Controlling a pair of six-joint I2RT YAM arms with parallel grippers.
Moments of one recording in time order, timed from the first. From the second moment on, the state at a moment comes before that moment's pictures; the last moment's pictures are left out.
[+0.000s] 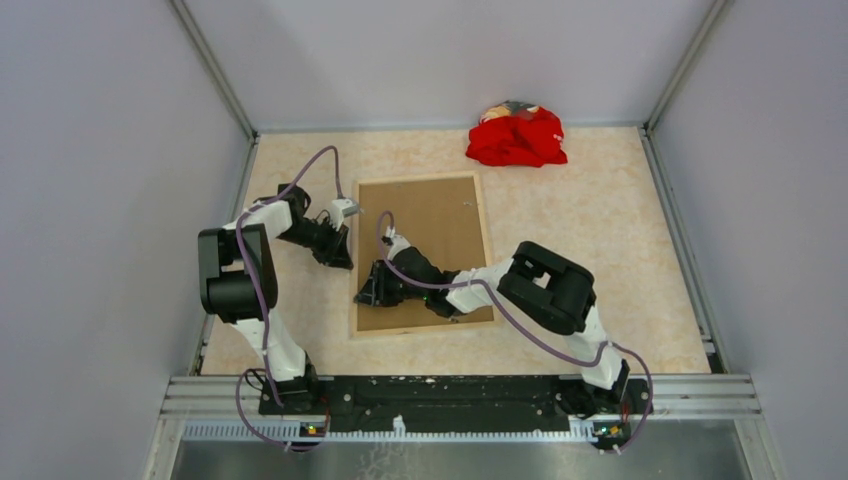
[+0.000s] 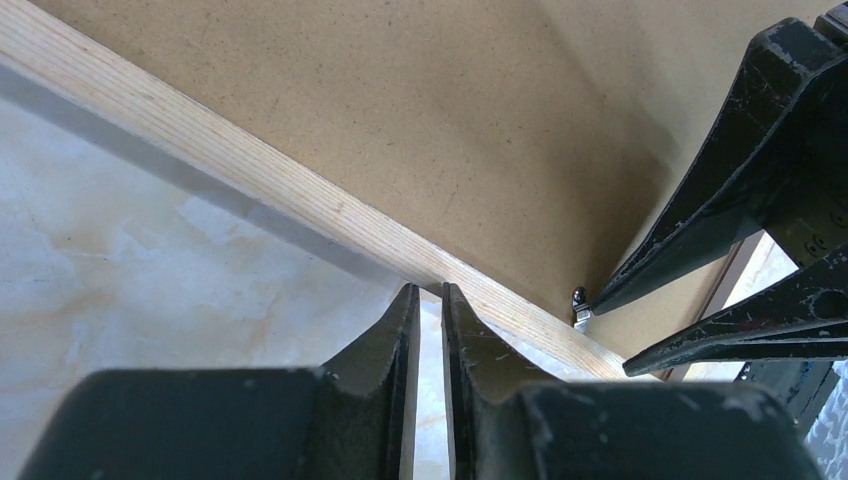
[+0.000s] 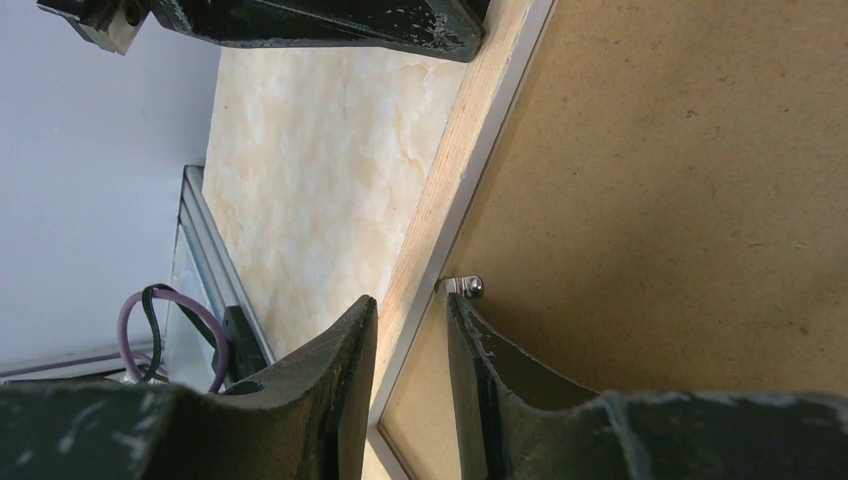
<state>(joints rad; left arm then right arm) 0.10 1.80 1.12 -0.80 0.76 0.83 1.08 2.12 1.14 0.54 -0.13 0.93</state>
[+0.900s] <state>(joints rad) 0.10 1.80 1.13 -0.82 0.76 0.84 1.09 2.12 1.16 0.51 -0.11 0.92</state>
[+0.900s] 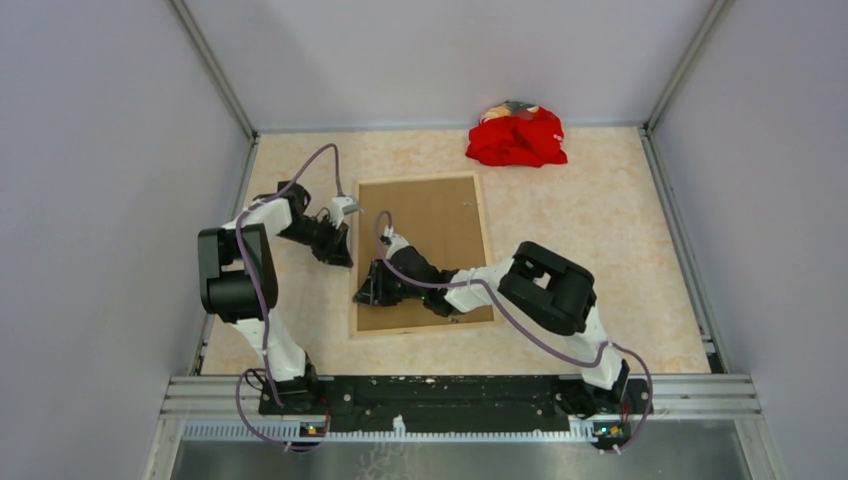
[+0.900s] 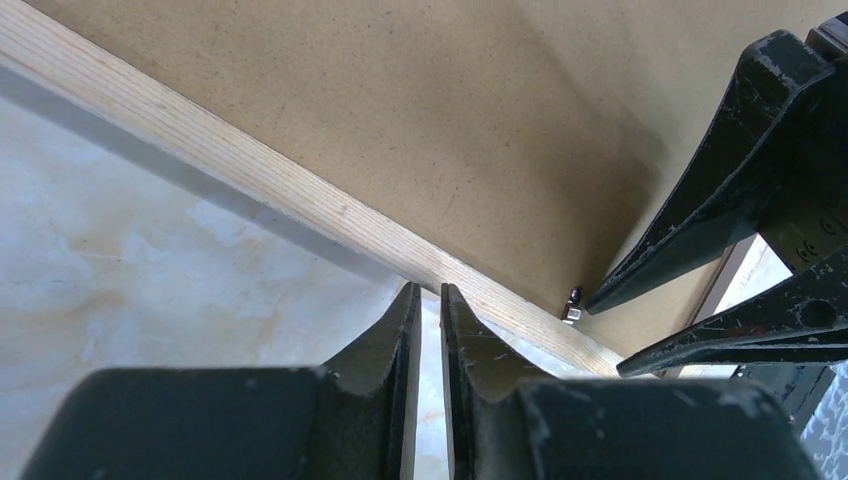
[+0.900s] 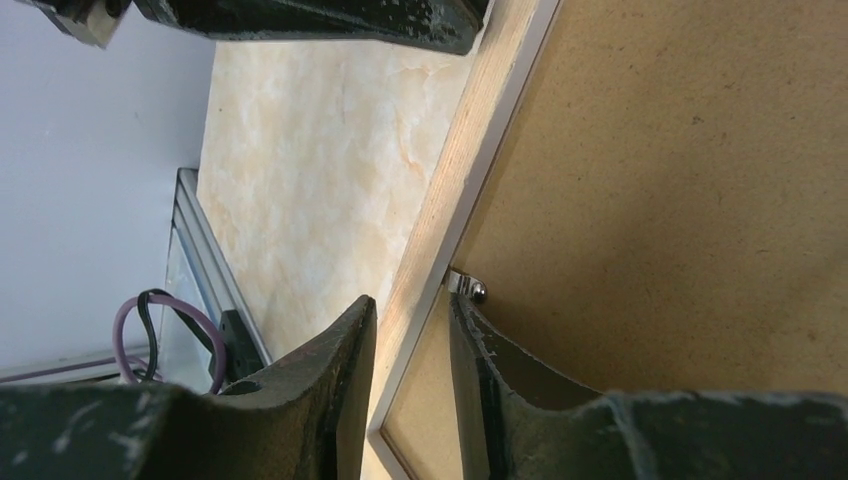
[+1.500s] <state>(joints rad) 0.10 1.95 1.39 -0.79 0.79 0.67 0.83 2.06 1.27 0.39 -0.18 0.82</state>
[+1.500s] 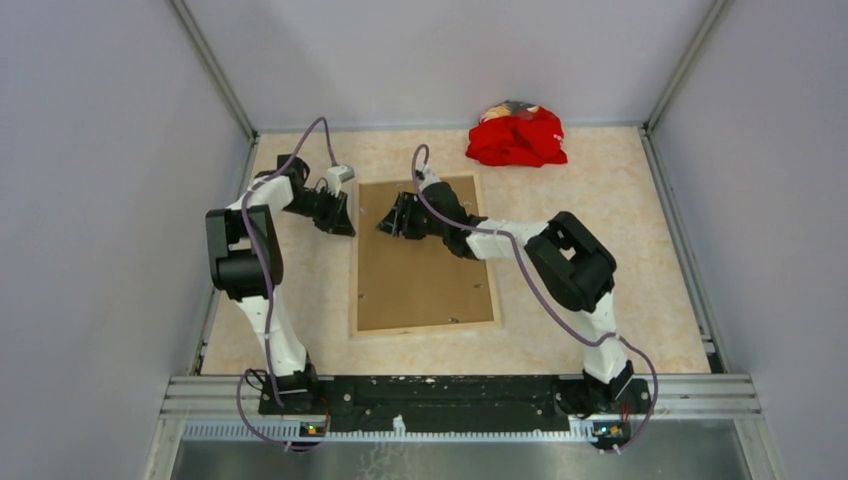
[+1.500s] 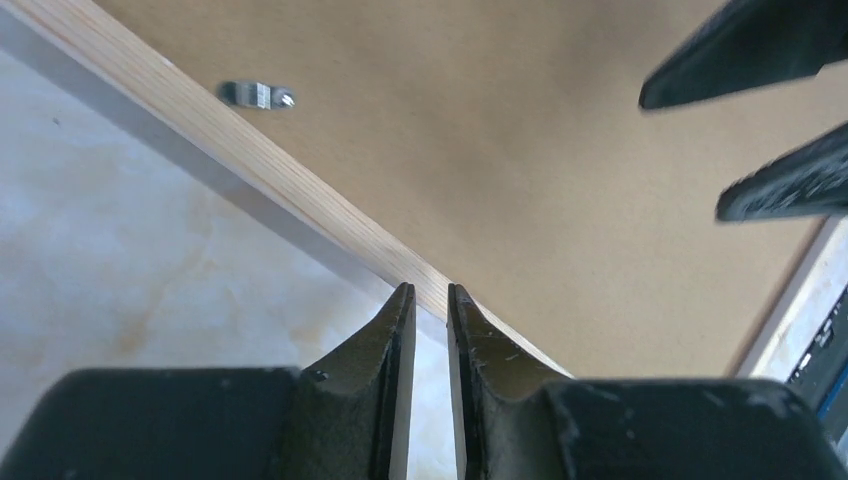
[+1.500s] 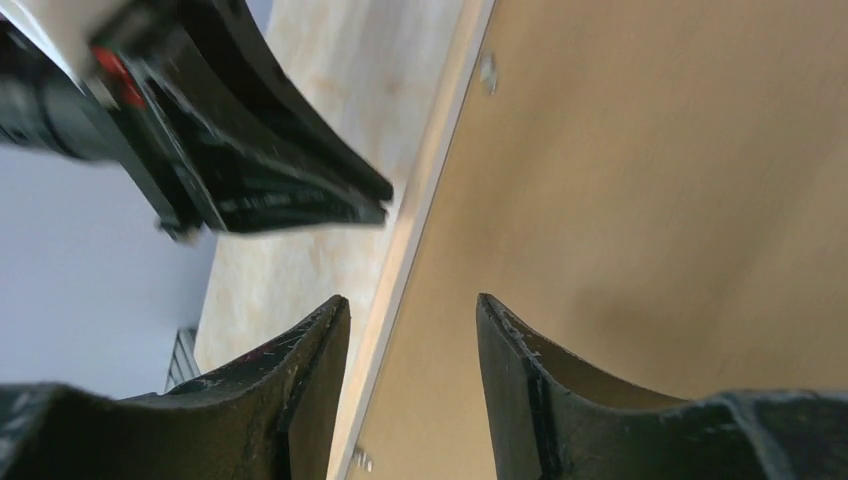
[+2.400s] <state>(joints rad) 0.08 2.10 1.47 -0.72 0.89 0.55 0.71 2.49 1.84 0.27 -0.39 0.68</state>
